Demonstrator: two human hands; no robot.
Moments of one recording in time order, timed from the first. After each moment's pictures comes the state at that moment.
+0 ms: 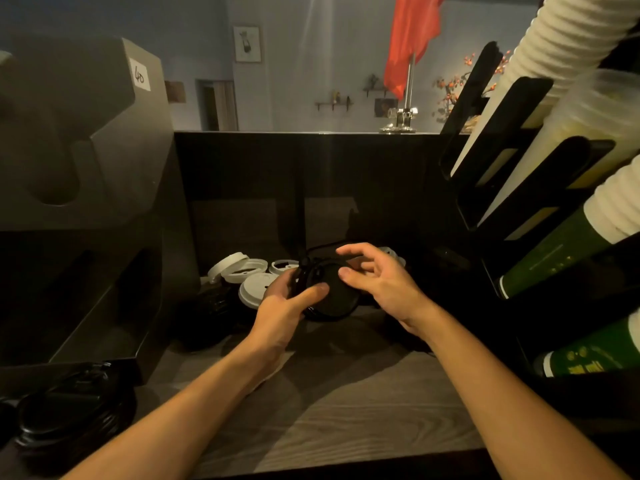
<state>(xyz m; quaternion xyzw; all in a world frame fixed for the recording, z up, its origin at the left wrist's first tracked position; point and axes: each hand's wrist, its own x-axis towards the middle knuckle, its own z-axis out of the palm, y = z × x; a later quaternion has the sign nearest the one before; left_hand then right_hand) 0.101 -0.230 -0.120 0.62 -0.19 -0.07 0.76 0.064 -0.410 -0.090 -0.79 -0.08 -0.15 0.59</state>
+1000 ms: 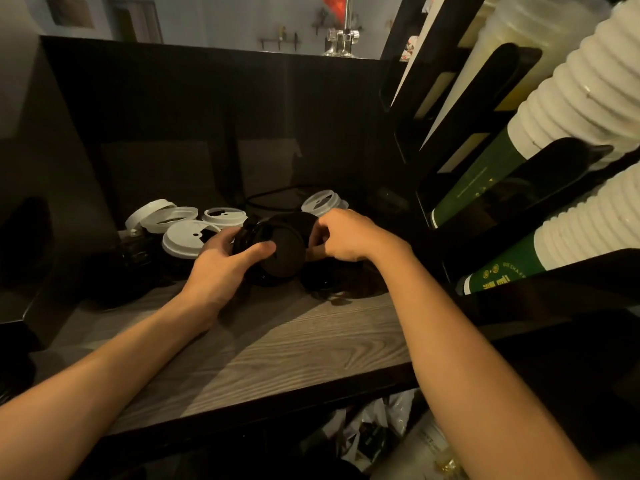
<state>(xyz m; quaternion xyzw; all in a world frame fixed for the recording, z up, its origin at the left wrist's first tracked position) 0.098 -0.239 -0.135 0.70 -0.18 -0.06 0.69 0.061 -0.449 -0.086 -0.98 0.06 -0.02 0.18</state>
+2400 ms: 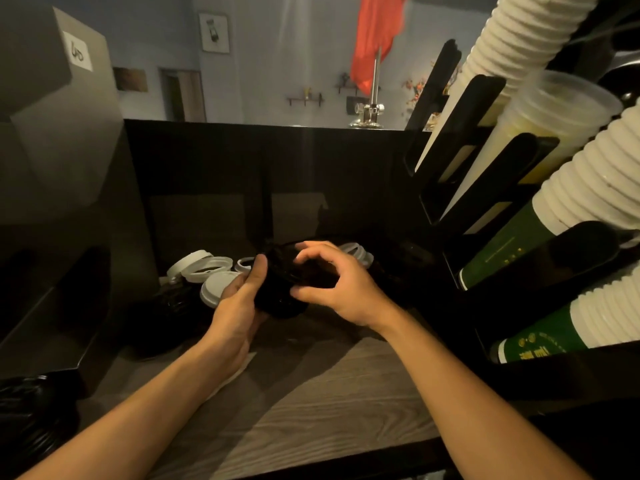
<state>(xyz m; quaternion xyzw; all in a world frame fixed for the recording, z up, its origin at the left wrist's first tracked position) 0.106 -0.232 -0.121 0.54 -0.13 -0.10 0.83 0.070 -0.411 -0.100 -0.85 -0.16 -0.23 0.45</state>
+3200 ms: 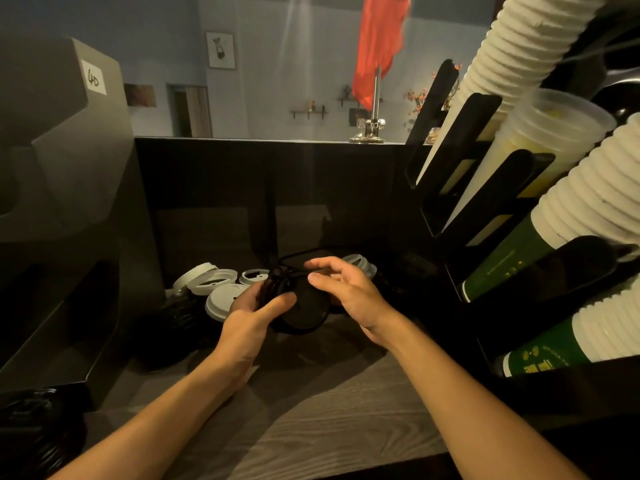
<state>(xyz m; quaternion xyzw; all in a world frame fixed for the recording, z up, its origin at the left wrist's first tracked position) 0.106 -0.231 -0.125 0.62 -0.18 -0.07 0.76 0.064 -0.407 -0.092 -0.77 -0.06 -0.14 0.63</state>
